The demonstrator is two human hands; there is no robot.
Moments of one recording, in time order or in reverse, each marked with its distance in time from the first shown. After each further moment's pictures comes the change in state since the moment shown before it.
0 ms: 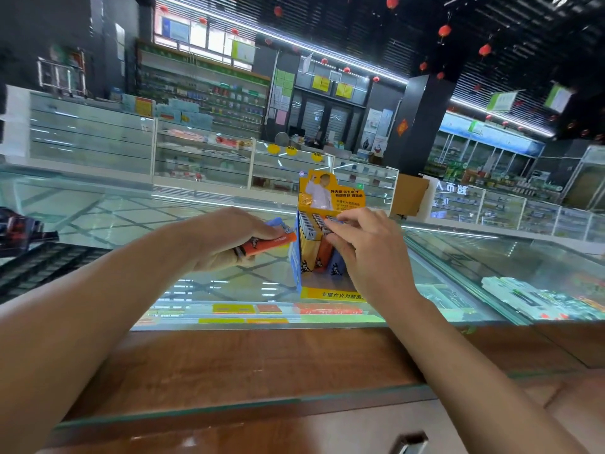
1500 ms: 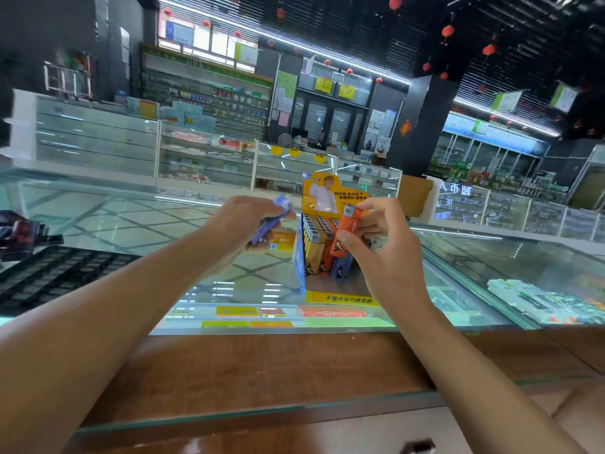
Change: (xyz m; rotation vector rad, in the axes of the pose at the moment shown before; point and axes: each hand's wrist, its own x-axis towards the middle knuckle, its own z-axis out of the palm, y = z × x) left_hand -0.001 0.006 0.009 -0.070 0.150 0.196; right_hand 0.000 -0.023 -0.028 0.603 0.059 0.339
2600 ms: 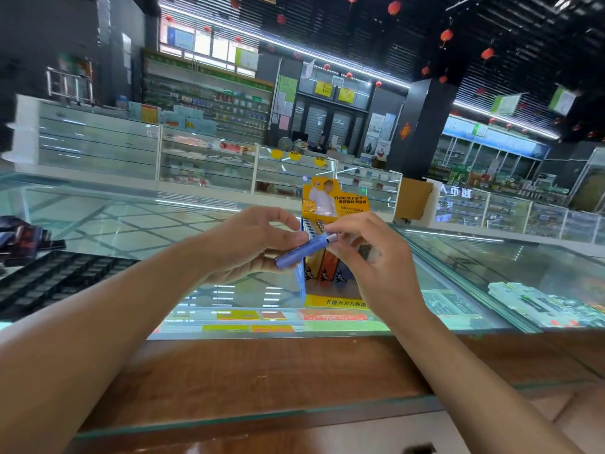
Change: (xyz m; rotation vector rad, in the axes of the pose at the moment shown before) left_hand -0.015 0.001 -0.001 -0.067 -0.393 0.012; right_hand -0.003 0.000 0.004 0.086 -0.119 -0.211
